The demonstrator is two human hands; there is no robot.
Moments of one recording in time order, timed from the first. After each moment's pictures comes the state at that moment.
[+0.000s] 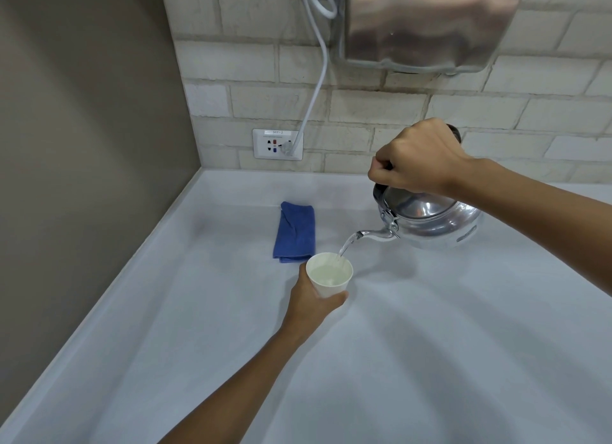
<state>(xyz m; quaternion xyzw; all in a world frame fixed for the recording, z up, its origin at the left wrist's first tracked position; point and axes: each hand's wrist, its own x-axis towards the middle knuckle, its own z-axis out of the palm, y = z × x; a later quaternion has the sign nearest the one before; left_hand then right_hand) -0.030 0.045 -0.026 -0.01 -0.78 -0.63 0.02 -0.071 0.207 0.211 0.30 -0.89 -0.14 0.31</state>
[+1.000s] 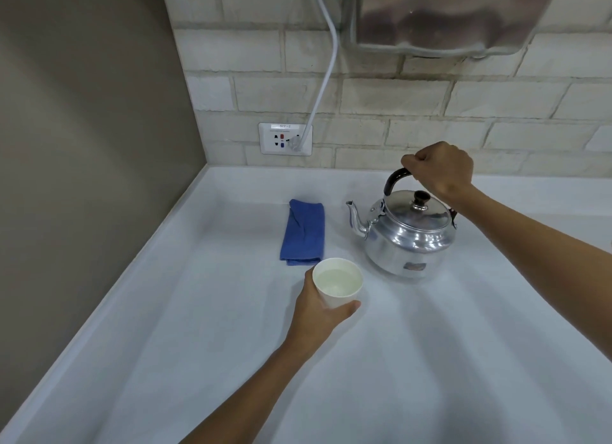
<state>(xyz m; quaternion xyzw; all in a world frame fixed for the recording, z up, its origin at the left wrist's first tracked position) -0.030 0.045 -0.027 0.01 -0.78 -0.63 0.01 -0.170 0.254 0.134 -0.01 -0.94 0.21 0.26</state>
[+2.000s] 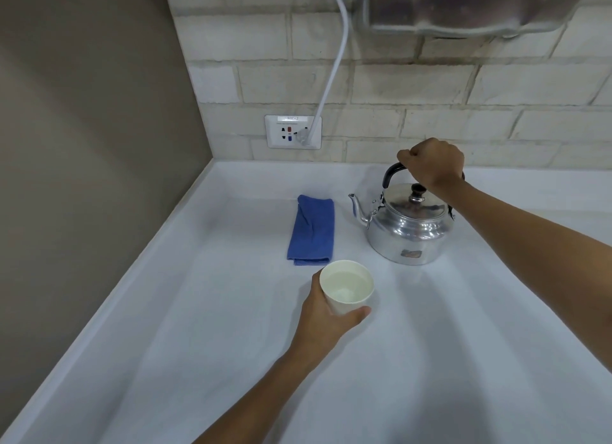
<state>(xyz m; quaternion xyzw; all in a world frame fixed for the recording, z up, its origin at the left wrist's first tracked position) -0.030 0.046 -0.028 0.01 -0.79 -0.62 0.00 -0.224 0.243 0.107 -0.02 -0.95 0.19 0.23</state>
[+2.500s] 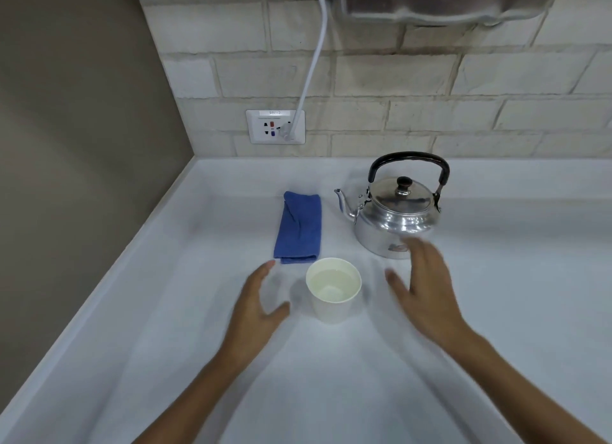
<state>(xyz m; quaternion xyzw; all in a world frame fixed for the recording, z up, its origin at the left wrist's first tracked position) -0.028 -0.027 -0.023 -0.02 -0.84 -0.53 0.08 -0.048 0.231 0.003 0.06 -0.94 0.28 0.19</state>
